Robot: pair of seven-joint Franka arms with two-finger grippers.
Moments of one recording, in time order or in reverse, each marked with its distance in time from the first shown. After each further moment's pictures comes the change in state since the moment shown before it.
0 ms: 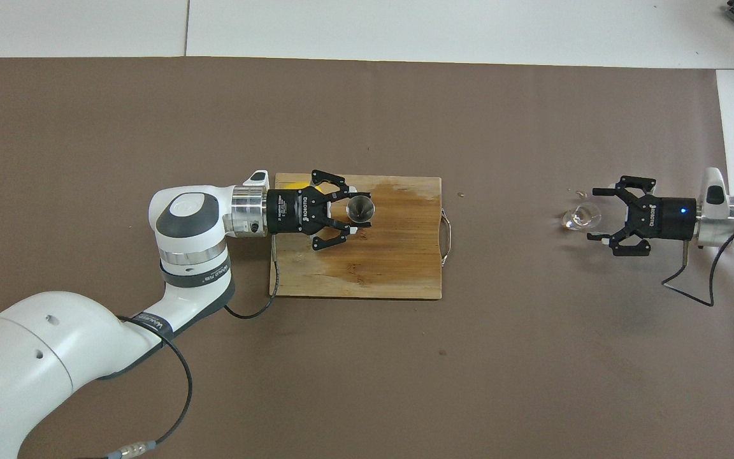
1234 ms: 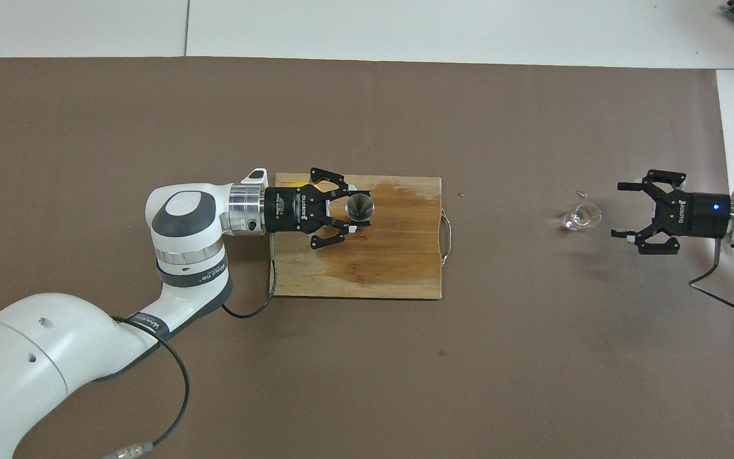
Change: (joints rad) left arm 0.011 -0.025 -0.009 -0.001 0.002 -0.011 -0.067; right arm -0.028 -0.060 -0.032 0.012 -0.048 -0.068 0.031
